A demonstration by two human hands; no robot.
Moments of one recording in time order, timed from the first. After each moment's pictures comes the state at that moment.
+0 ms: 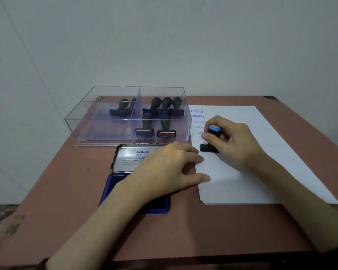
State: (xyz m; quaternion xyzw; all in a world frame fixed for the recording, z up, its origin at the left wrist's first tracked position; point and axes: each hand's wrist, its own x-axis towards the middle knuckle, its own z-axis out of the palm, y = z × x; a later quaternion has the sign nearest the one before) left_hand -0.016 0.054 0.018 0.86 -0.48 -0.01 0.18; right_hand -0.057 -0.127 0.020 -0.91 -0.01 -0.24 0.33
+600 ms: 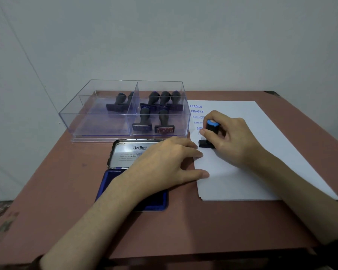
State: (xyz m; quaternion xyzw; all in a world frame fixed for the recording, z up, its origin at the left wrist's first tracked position) left_hand -0.015 0.053 0.018 0.86 -0.49 -0.01 0.17; right_hand -0.052 -0.129 0.015 -0.93 -0.04 -0.24 0.29
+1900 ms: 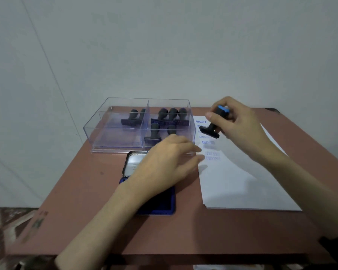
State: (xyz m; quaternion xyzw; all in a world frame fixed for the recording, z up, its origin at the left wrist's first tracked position) left_hand -0.015 0.066 0.032 0.83 -0.47 0.11 0.29; right_hand -0.049 -0.114 0.070 -0.85 0.01 -0.28 0.45
